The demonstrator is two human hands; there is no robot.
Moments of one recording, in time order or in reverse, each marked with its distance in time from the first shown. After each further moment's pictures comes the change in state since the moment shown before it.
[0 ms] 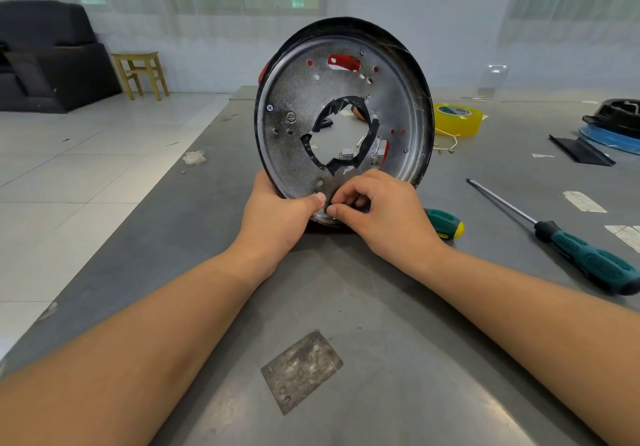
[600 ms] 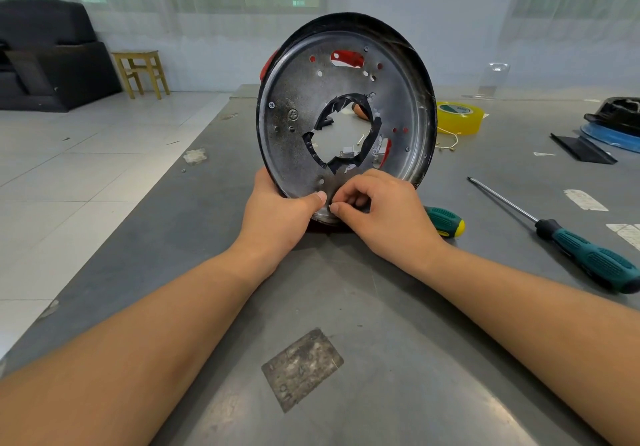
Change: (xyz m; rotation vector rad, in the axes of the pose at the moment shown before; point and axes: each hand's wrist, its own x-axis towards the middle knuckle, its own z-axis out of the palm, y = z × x) left_hand -0.004 0.003 -0.002 0.060 -0.003 0.030; right_hand -0.001 -0.004 -0.001 -0.058 -0.024 0.004
